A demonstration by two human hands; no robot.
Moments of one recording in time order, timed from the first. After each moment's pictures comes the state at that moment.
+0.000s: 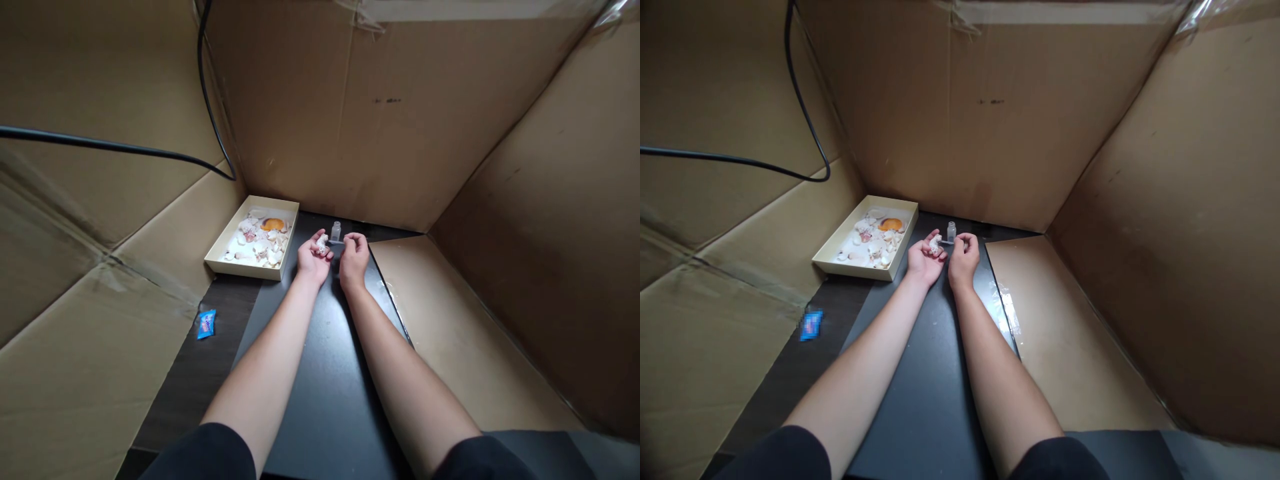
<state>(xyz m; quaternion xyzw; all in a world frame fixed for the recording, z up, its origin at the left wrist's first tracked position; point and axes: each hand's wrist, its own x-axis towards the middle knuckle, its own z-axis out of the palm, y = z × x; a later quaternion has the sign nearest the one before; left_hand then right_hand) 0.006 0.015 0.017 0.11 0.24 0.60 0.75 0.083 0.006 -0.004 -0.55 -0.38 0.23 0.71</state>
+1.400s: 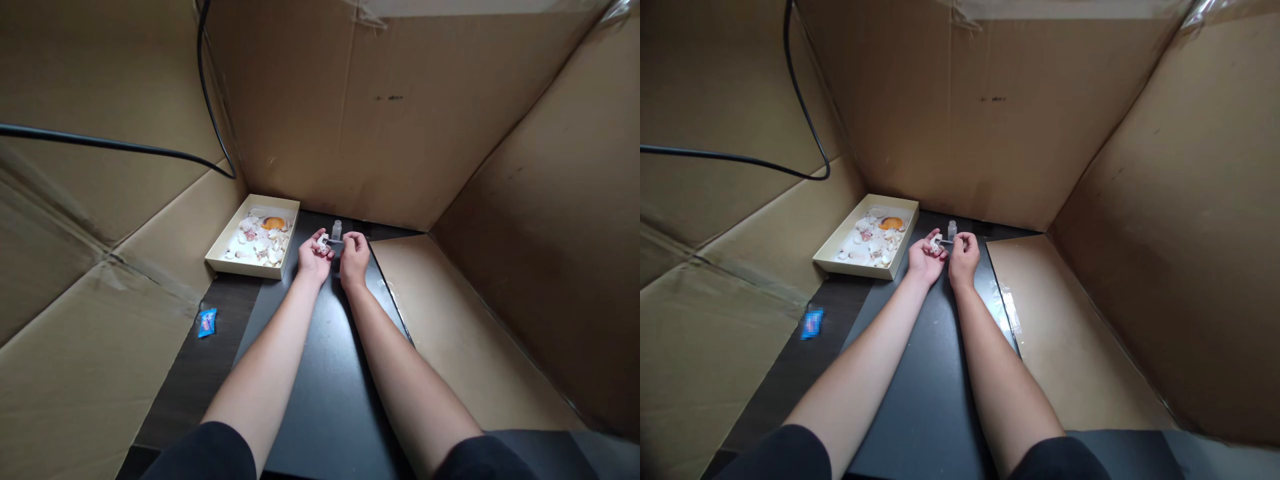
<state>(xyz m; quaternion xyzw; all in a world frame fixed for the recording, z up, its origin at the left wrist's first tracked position) 0.007 0.015 0.018 0.11 0.25 0.61 0.75 0.082 0.004 -0.001 -0.53 -0.38 0.25 0.72</state>
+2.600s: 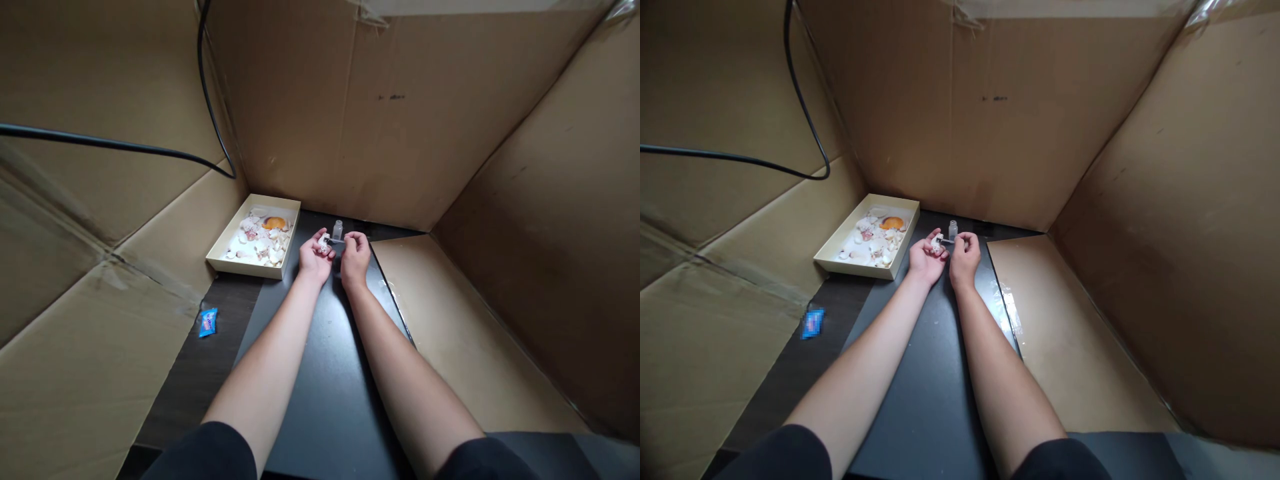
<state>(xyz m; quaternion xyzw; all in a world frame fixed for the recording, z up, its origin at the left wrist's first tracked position) 0.007 0.015 0.018 0.11 0.24 0.61 0.75 0.082 0.005 -0.003 -0.53 -0.38 0.26 0.71</state>
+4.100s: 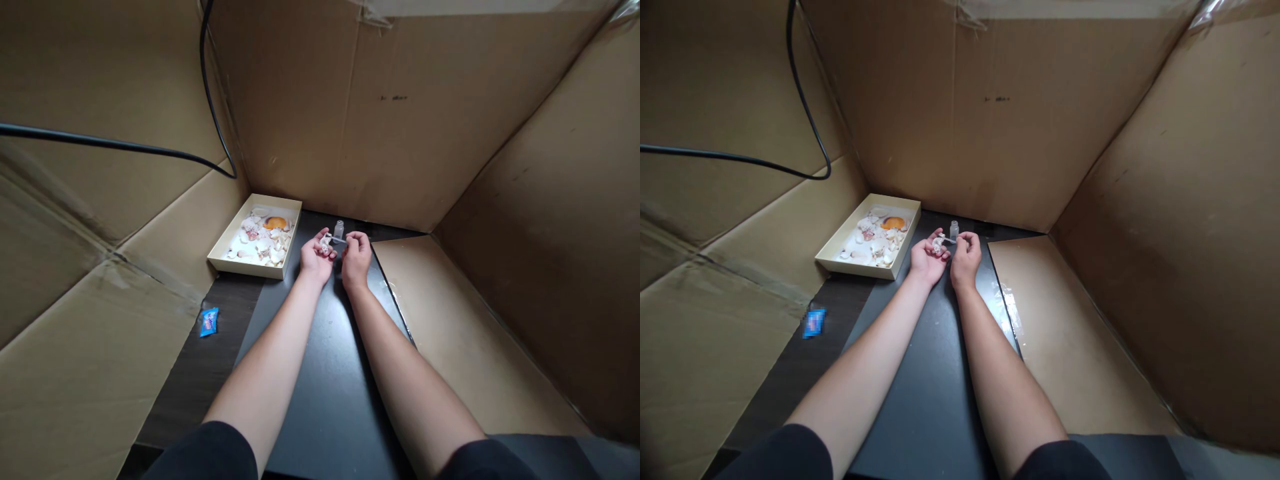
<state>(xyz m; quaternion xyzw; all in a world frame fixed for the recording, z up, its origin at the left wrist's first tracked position) 0.007 0.015 0.018 0.11 0.24 0.60 0.75 0.082 0.005 -0.003 -0.52 -0.38 0.27 0.71</state>
